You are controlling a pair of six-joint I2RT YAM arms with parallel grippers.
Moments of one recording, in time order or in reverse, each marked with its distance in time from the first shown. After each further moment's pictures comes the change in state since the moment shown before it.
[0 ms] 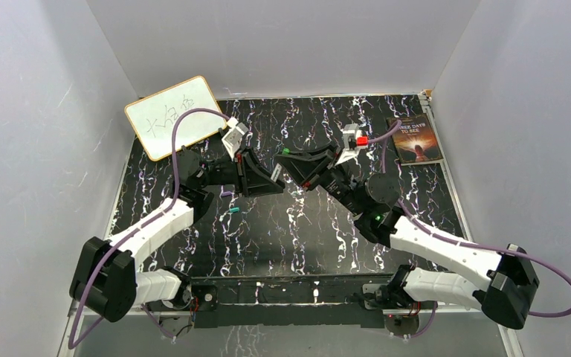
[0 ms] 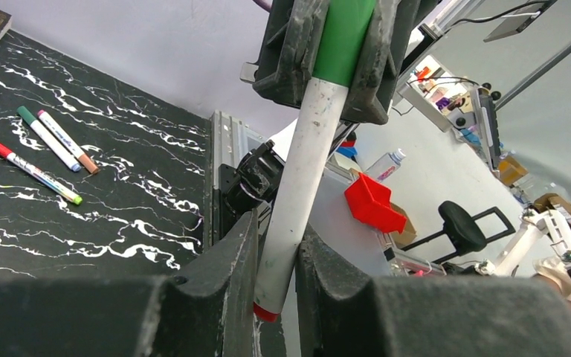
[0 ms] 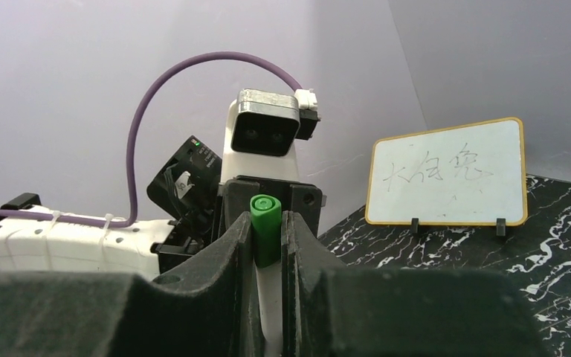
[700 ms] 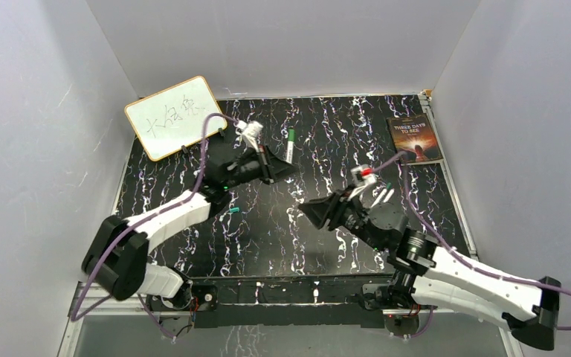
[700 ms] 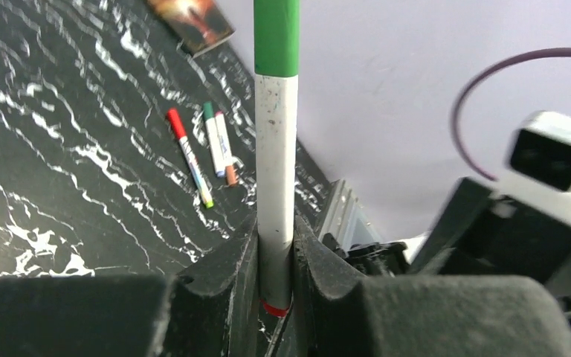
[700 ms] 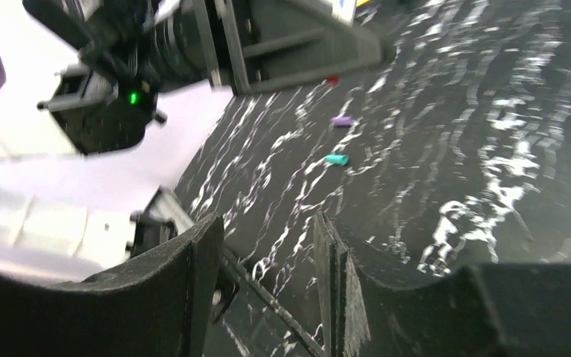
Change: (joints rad) left arm -0.090 0.073 0.031 -0.359 -0.542 0.172; right arm 0.132 -0.367 -0.175 -0.668 0.222 0.129
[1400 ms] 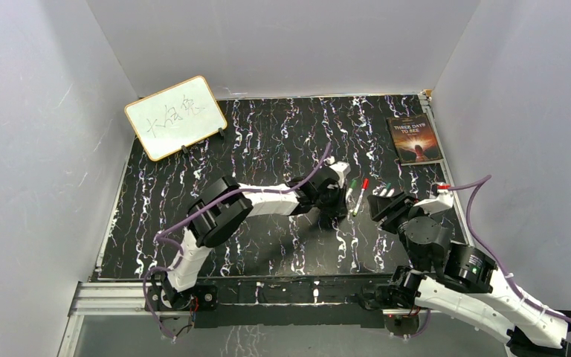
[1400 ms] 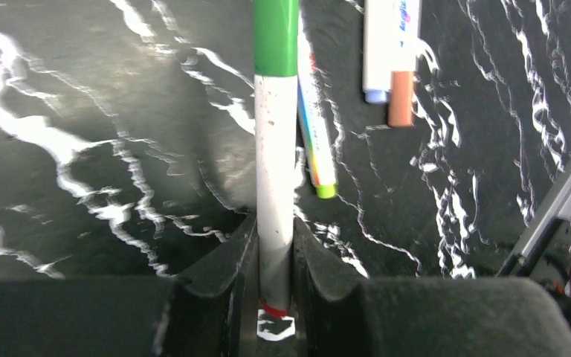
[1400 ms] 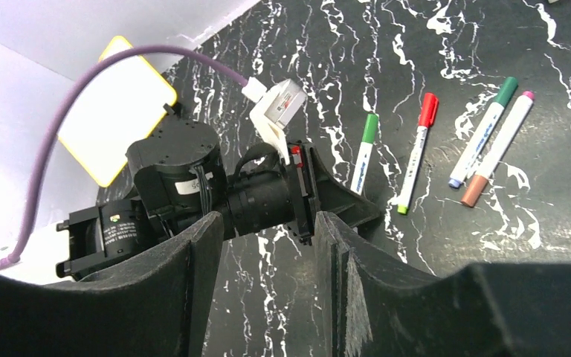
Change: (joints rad) left arm -0.427 0.797 0.602 -0.498 -0.458 0.261; right arm -0.005 -0.392 0.141 -0.812 0.698 0.282
